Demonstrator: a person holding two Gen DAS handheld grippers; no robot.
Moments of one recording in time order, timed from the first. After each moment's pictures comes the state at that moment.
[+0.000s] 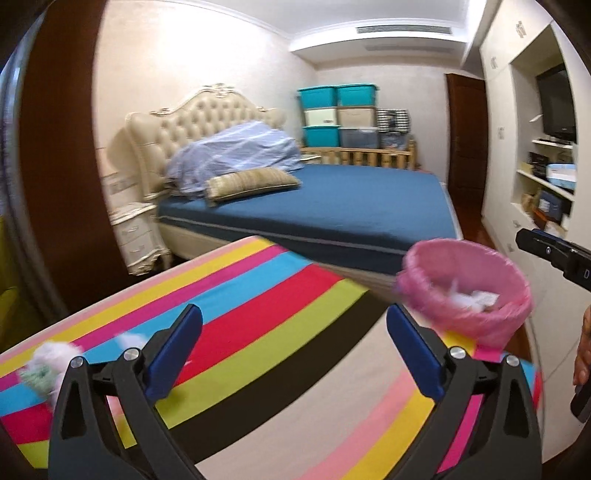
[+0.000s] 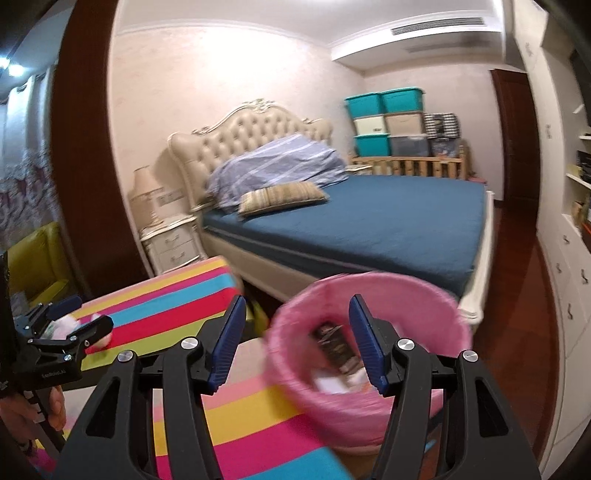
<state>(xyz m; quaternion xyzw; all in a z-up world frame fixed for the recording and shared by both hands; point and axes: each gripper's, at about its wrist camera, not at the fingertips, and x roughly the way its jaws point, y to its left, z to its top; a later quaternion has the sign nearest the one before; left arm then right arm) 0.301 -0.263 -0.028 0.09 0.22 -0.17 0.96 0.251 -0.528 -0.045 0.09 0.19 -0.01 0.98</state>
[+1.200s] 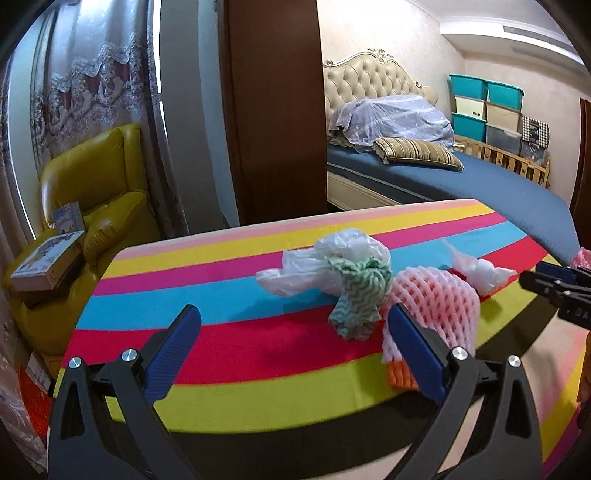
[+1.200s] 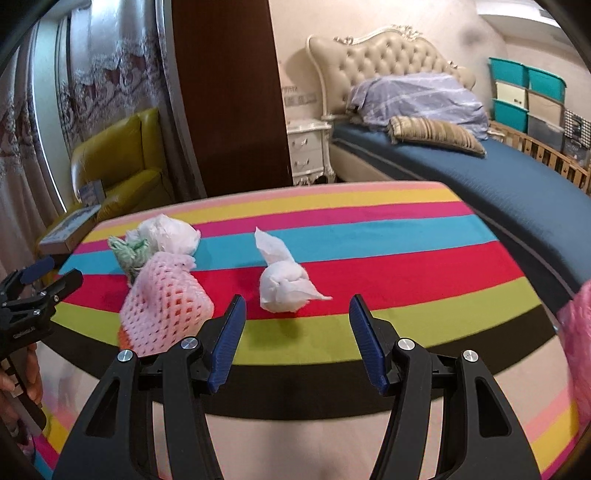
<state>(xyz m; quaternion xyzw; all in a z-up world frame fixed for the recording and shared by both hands) 0.285 0.039 -0.050 0.01 0.28 0.08 0.95 0.375 -0.225 -0.091 -0.02 0.33 0.19 0.92</state>
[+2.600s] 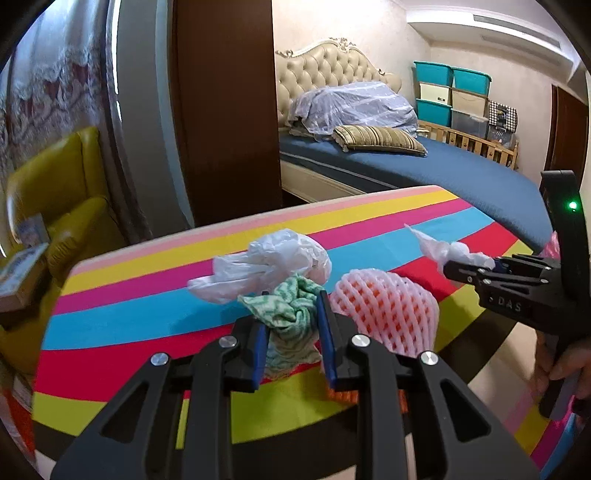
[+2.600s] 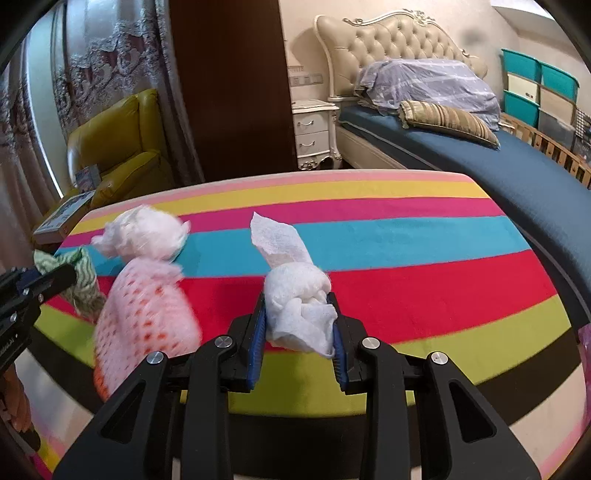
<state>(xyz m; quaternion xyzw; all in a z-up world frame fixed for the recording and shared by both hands) 0.306 0.002 -0.050 0.03 0.30 0.01 0.95 0.397 -0.202 -0.106 -0.03 0.35 0.21 0.91</state>
